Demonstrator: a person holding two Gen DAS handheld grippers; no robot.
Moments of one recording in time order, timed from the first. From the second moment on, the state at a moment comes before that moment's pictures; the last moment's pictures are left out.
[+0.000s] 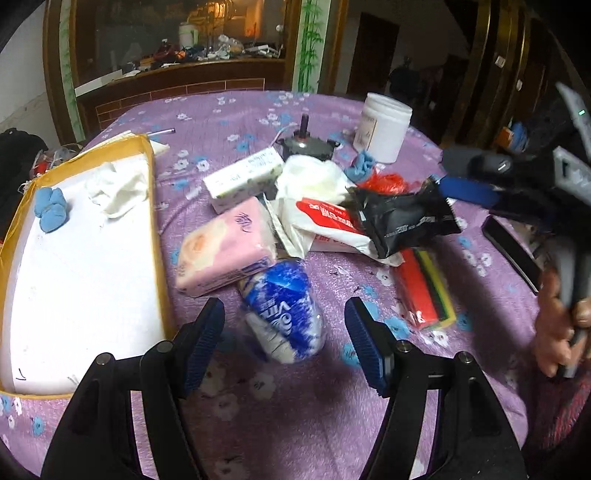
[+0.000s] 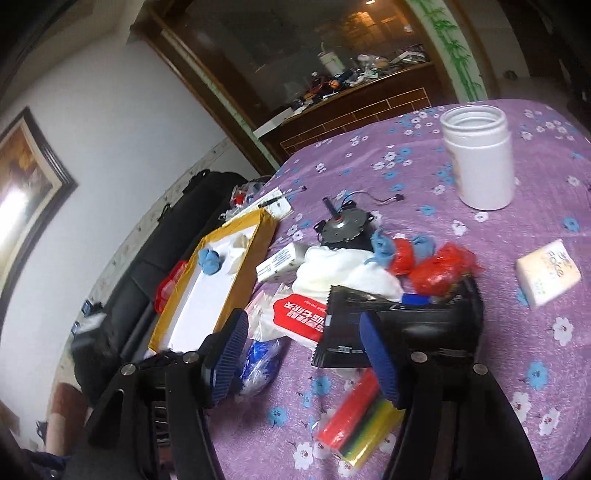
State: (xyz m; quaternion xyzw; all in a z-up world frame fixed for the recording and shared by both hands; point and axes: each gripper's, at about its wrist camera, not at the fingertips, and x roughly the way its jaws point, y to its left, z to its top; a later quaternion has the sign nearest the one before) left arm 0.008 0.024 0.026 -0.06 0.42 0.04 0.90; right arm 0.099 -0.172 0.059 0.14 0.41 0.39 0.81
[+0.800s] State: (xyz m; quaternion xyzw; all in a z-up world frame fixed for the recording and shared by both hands) left arm -0.001 0.000 0.018 -0.05 0.38 0.01 0.92; right arm 0.094 -0.176 0.061 0.15 0.41 0.40 0.81
